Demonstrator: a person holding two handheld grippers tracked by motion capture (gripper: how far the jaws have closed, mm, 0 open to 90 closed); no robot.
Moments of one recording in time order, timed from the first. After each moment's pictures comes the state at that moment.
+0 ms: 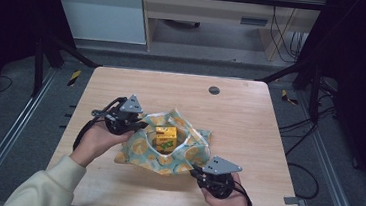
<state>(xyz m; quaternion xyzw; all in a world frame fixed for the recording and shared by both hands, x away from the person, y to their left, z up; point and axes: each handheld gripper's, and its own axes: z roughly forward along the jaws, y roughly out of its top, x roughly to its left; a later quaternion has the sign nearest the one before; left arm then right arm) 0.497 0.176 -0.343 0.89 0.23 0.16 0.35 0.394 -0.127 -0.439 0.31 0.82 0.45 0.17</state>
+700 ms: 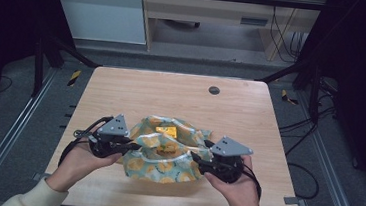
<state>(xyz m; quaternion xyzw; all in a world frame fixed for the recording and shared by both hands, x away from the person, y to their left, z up) 0.445 0.195 -0.352 0.89 0.21 0.11 0.39 0.414 -0.133 -0.380 0.31 0.80 0.45 0.23</state>
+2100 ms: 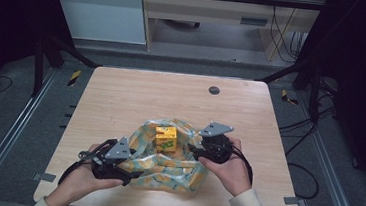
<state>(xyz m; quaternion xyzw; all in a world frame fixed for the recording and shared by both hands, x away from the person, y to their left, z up) 0.423 0.190 -0.408 0.91 0.20 0.13 0.35 0.471 -0.117 -0.401 0.32 0.84 0.38 0.20</state>
